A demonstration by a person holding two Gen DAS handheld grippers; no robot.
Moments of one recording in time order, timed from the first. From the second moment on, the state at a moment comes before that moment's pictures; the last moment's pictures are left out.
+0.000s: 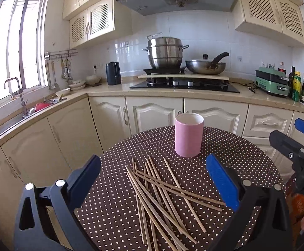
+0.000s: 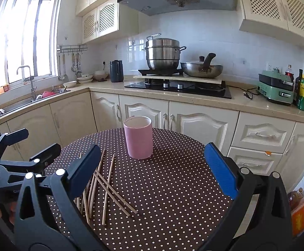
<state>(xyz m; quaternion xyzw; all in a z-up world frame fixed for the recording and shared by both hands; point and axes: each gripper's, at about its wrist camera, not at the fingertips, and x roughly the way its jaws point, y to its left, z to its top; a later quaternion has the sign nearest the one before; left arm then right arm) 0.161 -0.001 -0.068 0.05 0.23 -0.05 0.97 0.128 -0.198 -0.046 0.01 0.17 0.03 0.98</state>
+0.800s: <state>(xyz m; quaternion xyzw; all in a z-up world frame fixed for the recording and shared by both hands) 0.247 0.051 -0.173 0.01 0.44 -0.03 0.90 0.224 -0.154 -0.120 -0.07 0.33 0.13 0.93</state>
